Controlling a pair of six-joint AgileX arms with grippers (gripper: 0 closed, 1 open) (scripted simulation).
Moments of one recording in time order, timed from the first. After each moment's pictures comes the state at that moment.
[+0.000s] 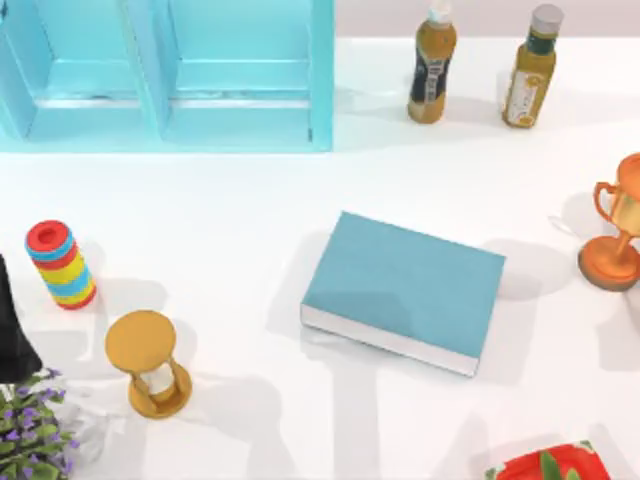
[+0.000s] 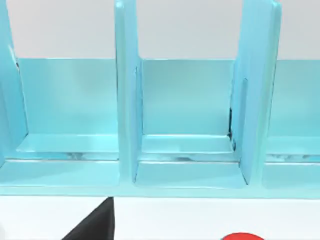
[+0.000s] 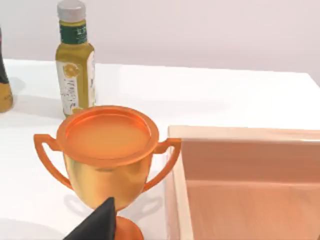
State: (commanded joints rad) left arm 0.00 0.00 0.00 0.00 0.00 0.00; right arm -0.08 0.22 0.21 -0.20 0.00 -0.08
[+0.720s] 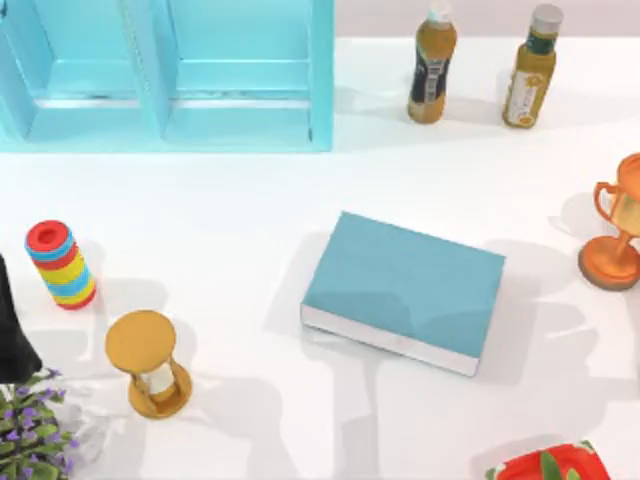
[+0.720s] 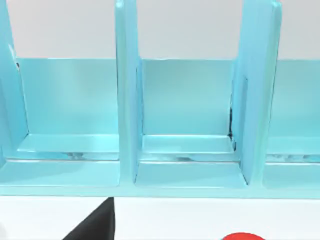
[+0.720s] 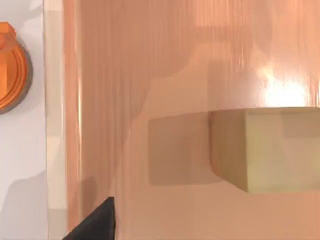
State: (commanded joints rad) left arm 0.00 0.00 0.00 0.00 0.00 0.00; right arm -0.30 1.43 1.19 -0.92 0.00 -0.29
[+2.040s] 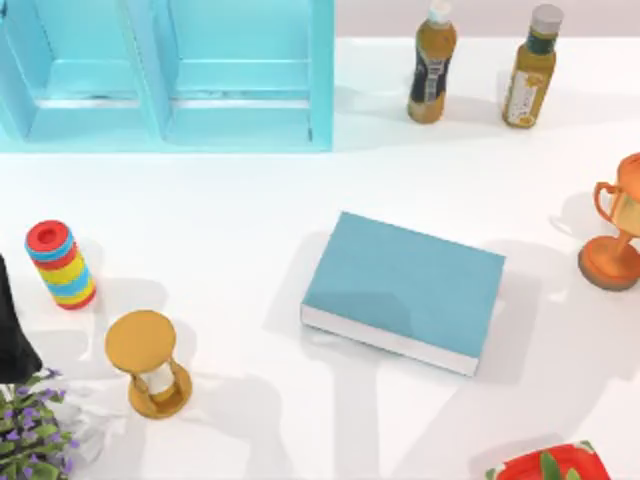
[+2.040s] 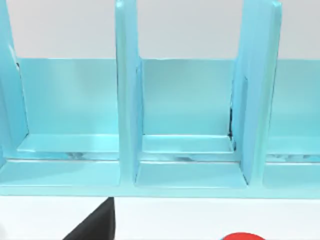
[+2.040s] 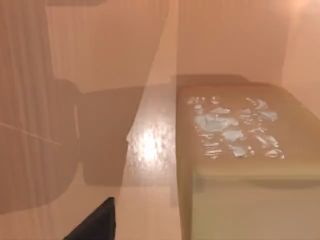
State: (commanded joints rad) left arm 0.00 0.00 0.00 0.00 0.00 0.00; right arm -0.42 1.95 1.48 -1.09 0.00 -0.40
